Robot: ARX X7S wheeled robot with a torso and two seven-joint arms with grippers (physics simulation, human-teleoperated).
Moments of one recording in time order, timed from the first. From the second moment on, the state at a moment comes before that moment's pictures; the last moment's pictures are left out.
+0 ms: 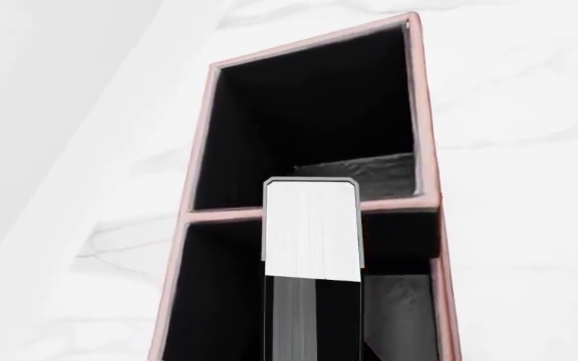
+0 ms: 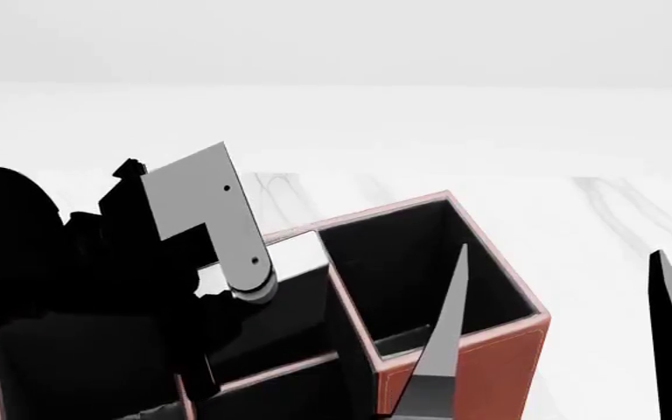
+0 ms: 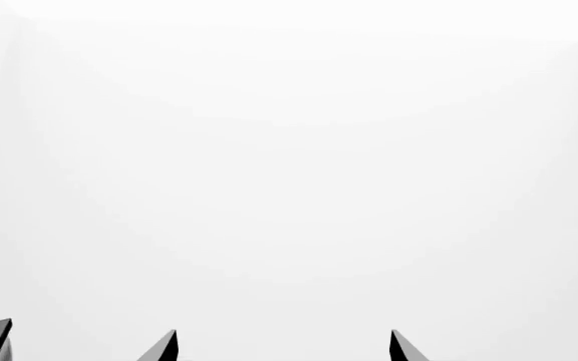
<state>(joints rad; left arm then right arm) -1.55 -0.47 1.25 0.03 -1.01 -1.06 0.21 0.20 0.83 -0.51 -0.96 0.40 0.17 0.94</state>
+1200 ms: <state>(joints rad) -1.39 -0.47 1.34 -0.12 -0.84 -0.80 0.27 0.20 0.83 -0.53 -0.92 0.40 0.14 0.94</state>
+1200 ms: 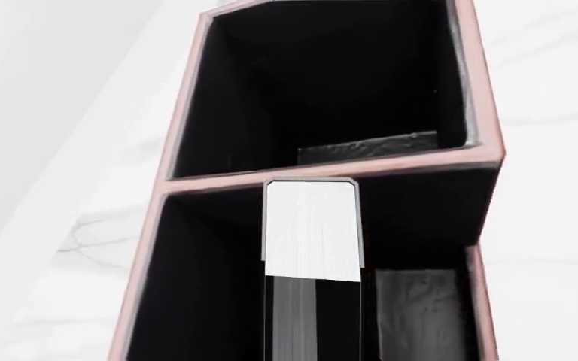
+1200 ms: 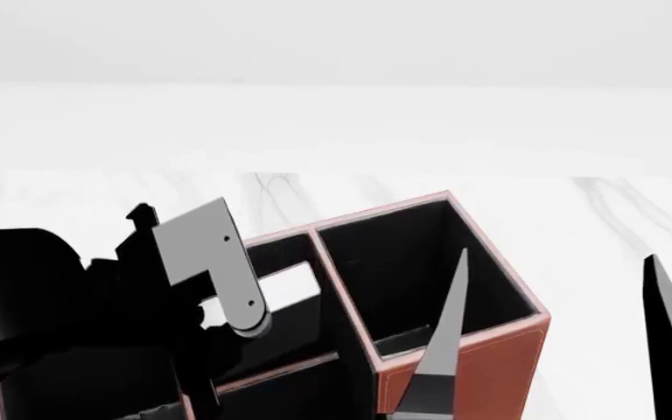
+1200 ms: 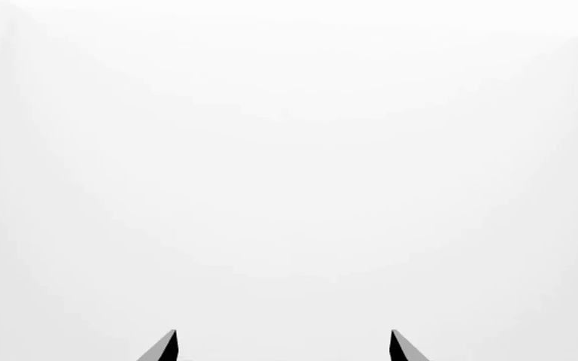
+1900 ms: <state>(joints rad) -1.30 -0.41 1.37 -0.30 -0.74 -0.62 0.32 0.20 0.82 -0.54 -0.89 0.39 0.13 0.93</state>
